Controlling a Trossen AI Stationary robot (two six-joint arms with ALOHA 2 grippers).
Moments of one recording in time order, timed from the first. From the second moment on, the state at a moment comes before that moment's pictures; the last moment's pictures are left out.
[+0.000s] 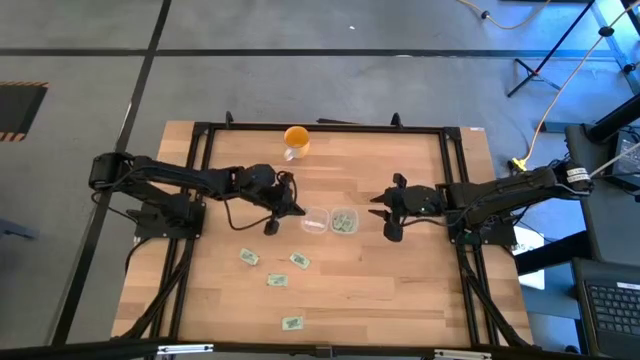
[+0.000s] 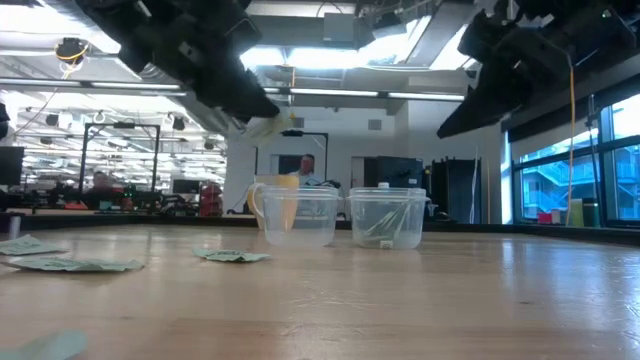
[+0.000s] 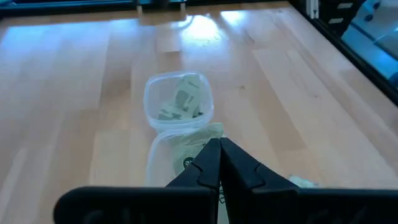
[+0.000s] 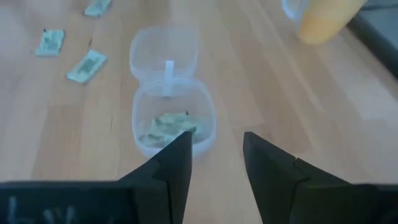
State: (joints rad) left arm 0.11 1.31 0.65 0.13 0.26 0.12; right arm 0.09 1.05 0.53 -0.09 0.27 0.14
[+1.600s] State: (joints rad) left arm 0.06 1.72 0.87 0.06 0.13 0.18; right arm 0.05 0.35 0.22 0.01 0.23 0.10
